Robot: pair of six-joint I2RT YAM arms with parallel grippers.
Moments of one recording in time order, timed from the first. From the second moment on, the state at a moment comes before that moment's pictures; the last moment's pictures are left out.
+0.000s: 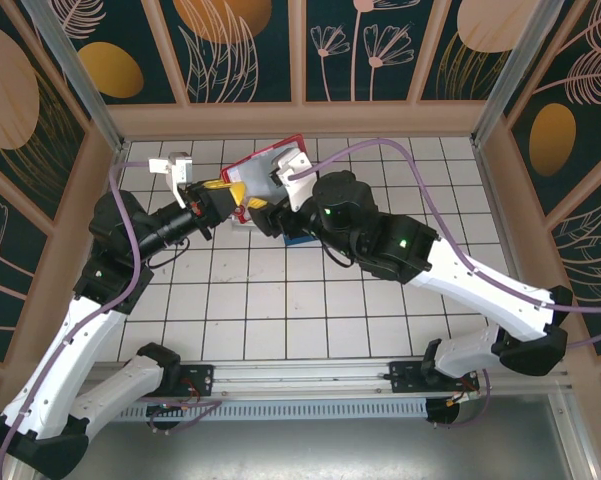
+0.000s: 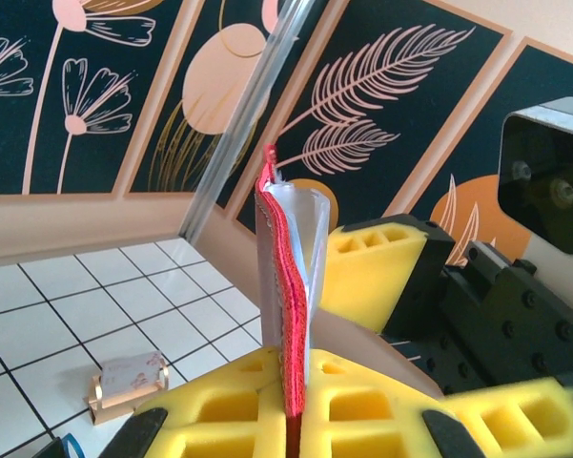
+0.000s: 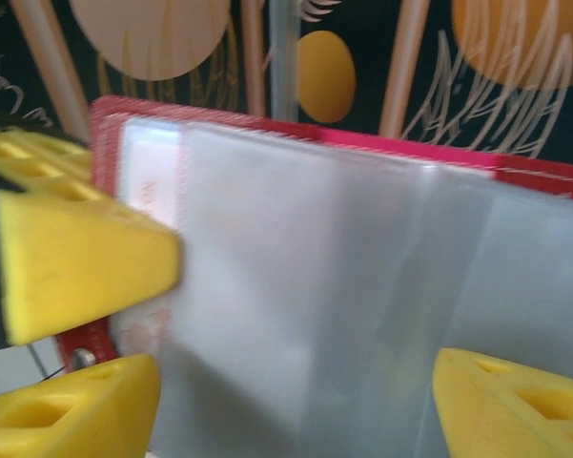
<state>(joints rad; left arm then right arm) -0.44 0.85 1.05 -0.11 0.55 -0.56 1.16 1.35 1.57 -0.47 0.30 0.05</state>
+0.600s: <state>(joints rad) -0.44 0.86 1.05 -0.11 0.55 -0.55 1.11 1.37 1.58 -0.54 0.54 0.13</state>
